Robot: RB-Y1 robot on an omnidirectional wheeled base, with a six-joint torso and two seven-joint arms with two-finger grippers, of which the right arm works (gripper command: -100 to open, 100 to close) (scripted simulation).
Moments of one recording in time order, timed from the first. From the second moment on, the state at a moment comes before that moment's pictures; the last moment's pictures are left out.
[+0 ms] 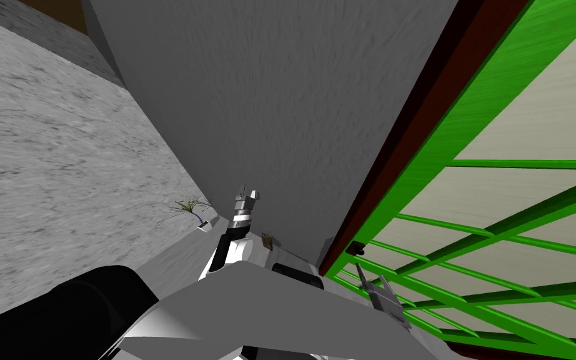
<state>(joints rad) 0.37 -0.08 -0.43 -0.96 0.43 -1.04 0.90</state>
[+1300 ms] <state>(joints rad) 0.33 -0.04 -0.49 -0.95 0.47 -1.01 1.08</state>
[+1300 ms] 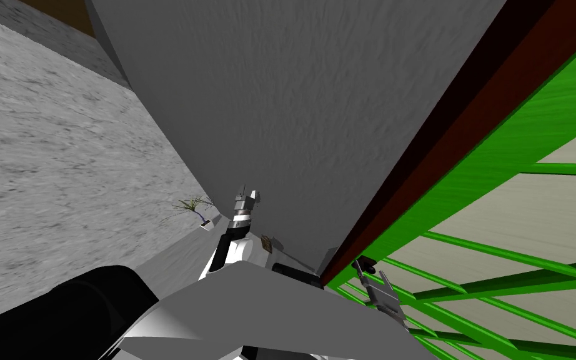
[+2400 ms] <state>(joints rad) 0.32 -0.05 -0.48 -0.94 0.44 -1.00 0.98</state>
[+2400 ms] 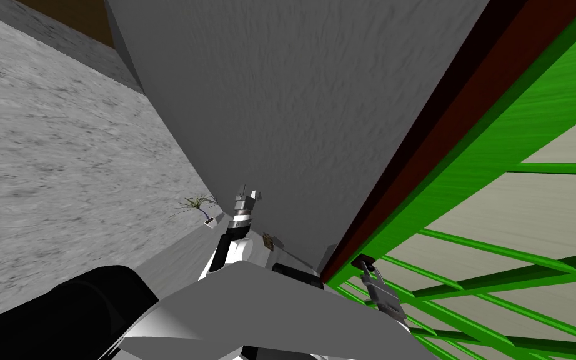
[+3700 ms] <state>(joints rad) 0.28 -0.08 -0.43 -0.91 0.32 -0.99 0.65</state>
